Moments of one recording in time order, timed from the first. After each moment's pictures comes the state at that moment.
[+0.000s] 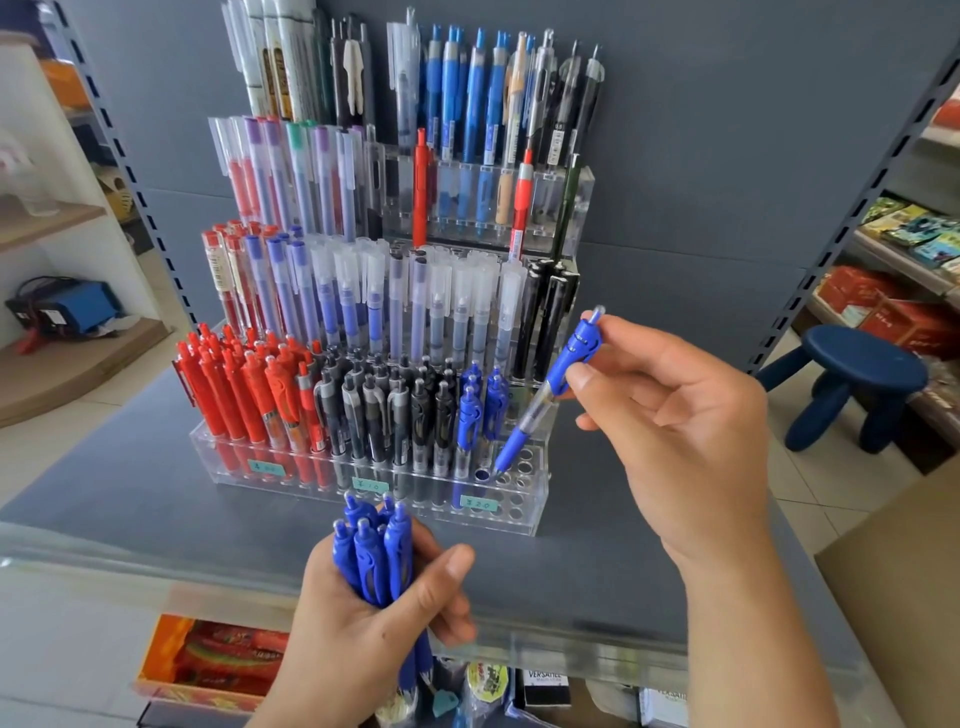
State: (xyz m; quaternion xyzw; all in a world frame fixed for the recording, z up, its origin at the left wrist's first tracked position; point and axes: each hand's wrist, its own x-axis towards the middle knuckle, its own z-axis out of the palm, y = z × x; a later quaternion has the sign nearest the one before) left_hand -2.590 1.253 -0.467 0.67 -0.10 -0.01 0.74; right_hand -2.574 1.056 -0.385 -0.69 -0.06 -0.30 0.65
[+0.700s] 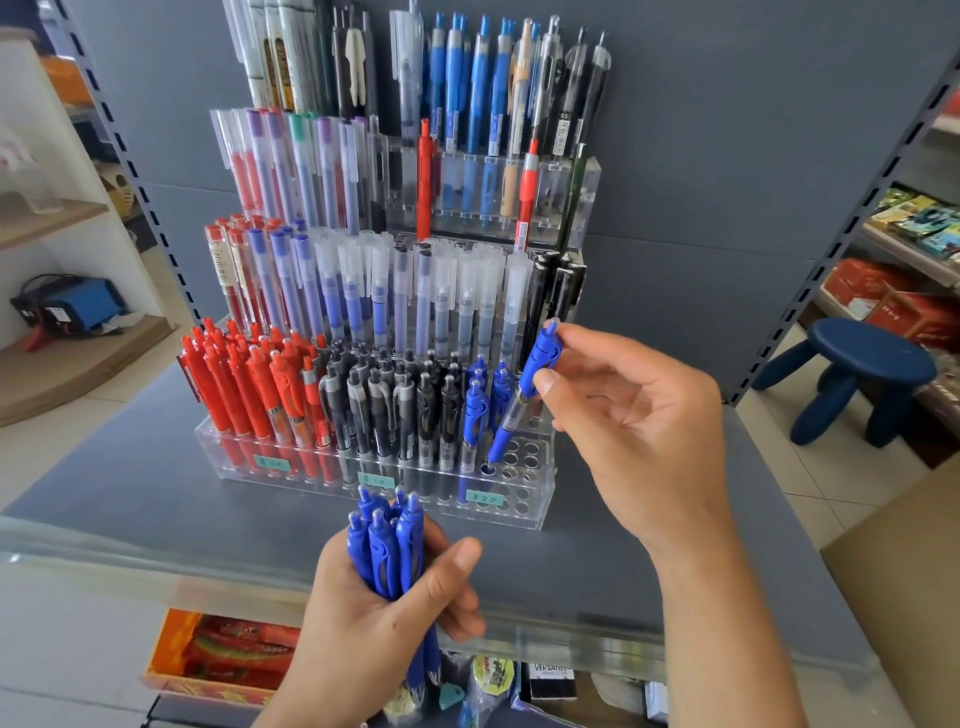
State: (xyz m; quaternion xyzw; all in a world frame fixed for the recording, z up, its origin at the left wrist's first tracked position) left_hand -2.588 1.250 -0.466 0.67 -0.10 -0.02 0.74; right_hand -2.563 1.065 -0.399 -0.74 -0.05 -0.29 0.60
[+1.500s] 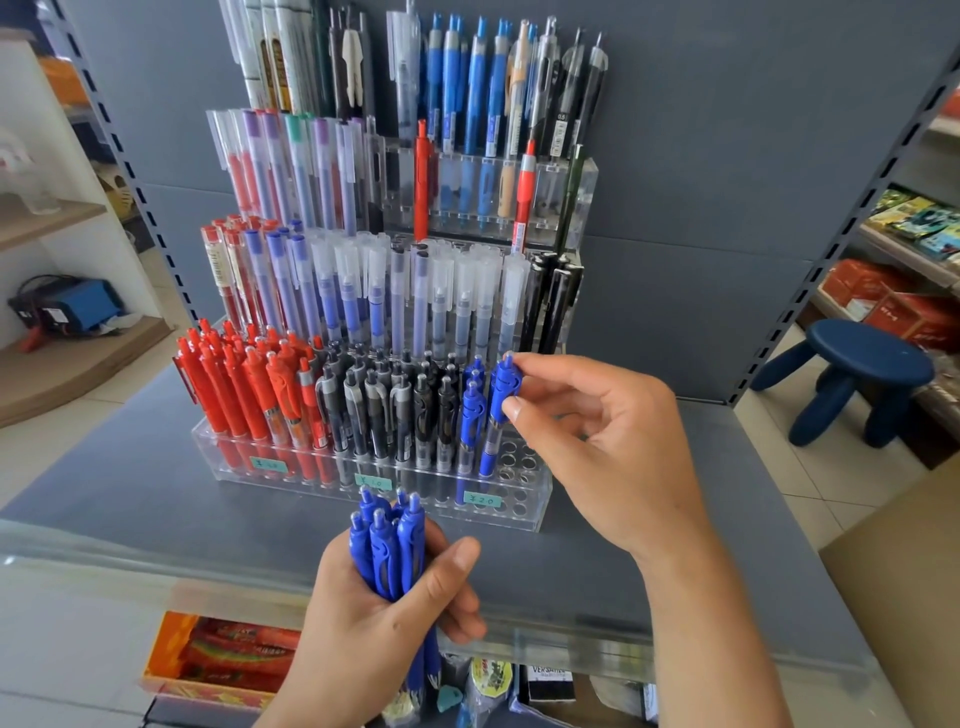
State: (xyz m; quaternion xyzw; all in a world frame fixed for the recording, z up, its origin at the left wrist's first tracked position) left_hand -2.588 1.247 -0.464 0.66 -0.10 -0.04 0.74; right_hand -2.564 1.070 -0.398 -0.80 -0.06 -0.20 0.56
